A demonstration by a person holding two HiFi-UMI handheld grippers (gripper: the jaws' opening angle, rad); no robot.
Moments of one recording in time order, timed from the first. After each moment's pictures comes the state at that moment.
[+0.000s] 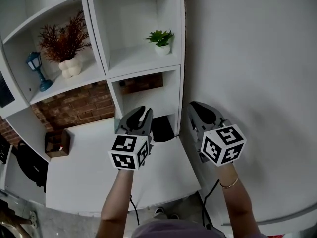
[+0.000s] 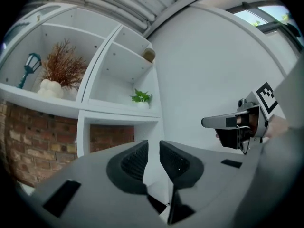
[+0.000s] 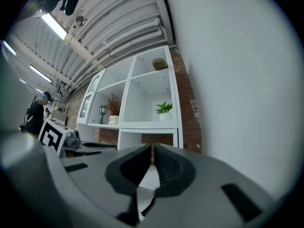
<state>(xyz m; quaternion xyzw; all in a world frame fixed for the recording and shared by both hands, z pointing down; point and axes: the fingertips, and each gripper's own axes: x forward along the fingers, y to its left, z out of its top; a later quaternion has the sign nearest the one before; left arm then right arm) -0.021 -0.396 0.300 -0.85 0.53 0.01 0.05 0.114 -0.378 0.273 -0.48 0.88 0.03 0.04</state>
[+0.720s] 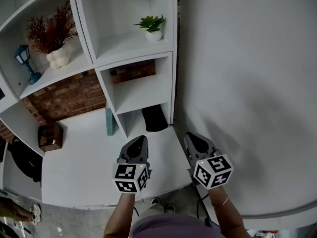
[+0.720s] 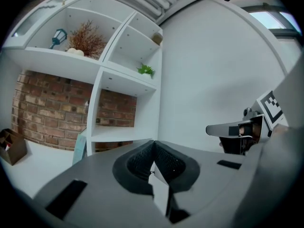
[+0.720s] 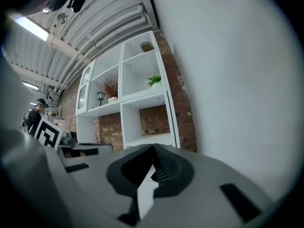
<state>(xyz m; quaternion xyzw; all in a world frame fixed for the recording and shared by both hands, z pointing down) -0.014 -0.336 0.429 -0.84 0.54 -0.02 -0.06 0.134 -0.325 0.411 -0.50 0.86 -0.08 0.00</state>
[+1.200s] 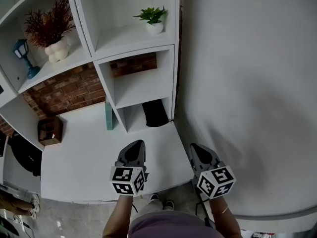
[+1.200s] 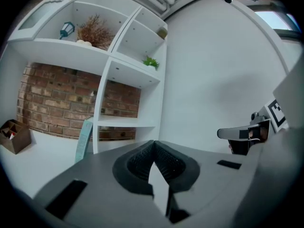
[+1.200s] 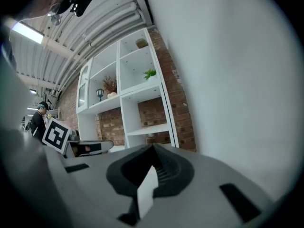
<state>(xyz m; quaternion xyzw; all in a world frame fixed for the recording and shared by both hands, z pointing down) -0.025 -0.323 0.472 -0.83 0.55 -0.03 -0.10 0.152 -0.294 0.459 -0.50 0.86 -0.12 -0.01</state>
